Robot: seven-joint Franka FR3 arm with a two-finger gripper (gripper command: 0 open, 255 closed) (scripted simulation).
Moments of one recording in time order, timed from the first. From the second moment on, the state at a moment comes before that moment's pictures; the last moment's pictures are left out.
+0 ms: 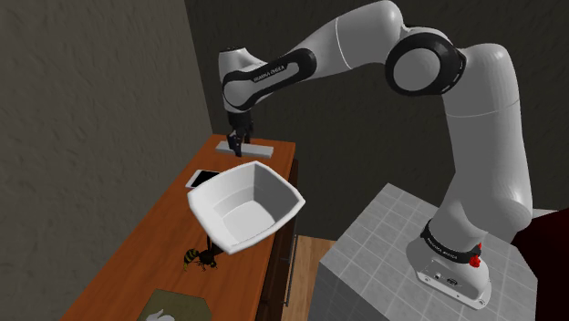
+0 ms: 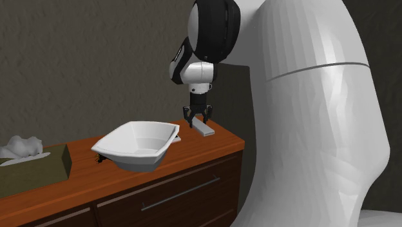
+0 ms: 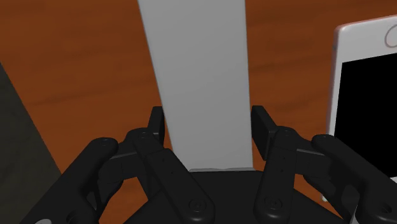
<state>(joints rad) 0.23 0.52 0.07 -1.52 -0.02 2.04 -0.12</state>
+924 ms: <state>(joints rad) 0.23 0.47 0.07 -1.42 -0.01 1.88 -0.11</state>
